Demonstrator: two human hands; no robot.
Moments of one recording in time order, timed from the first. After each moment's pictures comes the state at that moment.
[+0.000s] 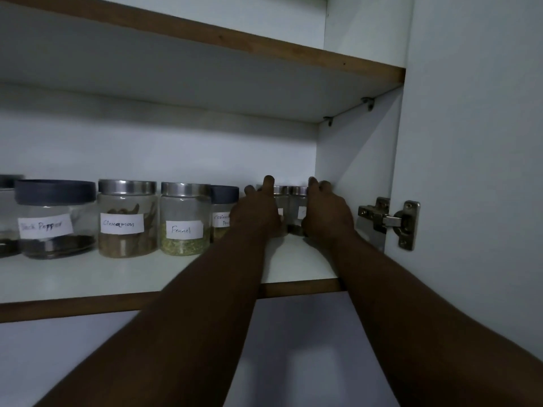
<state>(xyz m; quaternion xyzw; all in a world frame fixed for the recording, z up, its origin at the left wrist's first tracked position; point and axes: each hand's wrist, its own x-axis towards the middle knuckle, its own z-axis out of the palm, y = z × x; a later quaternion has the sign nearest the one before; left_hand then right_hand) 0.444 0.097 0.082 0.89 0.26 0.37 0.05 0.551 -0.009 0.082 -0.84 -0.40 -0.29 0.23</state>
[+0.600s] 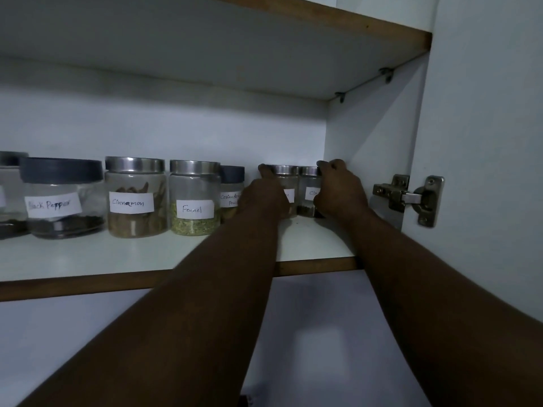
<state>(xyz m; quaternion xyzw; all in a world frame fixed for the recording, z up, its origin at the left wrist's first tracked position) 0.456 0.110 0.075 0.87 0.33 0.34 0.12 0.548 -0.010 0.086 -0.83 -0.40 -0.29 0.25</state>
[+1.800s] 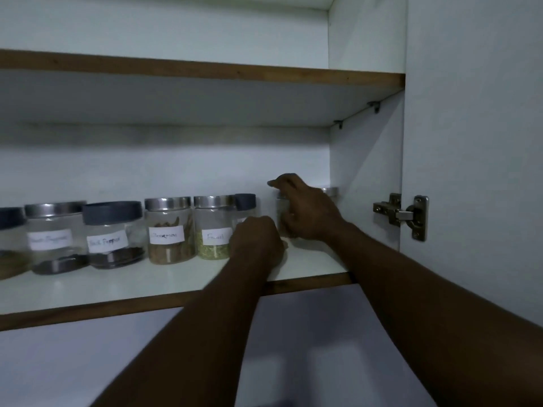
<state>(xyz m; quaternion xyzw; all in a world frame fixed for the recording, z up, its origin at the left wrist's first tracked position) 0.368 0.073 0.058 0.88 0.35 0.31 -0.03 0.508 0.014 0.090 -0.67 -0.61 -0.33 0.26</state>
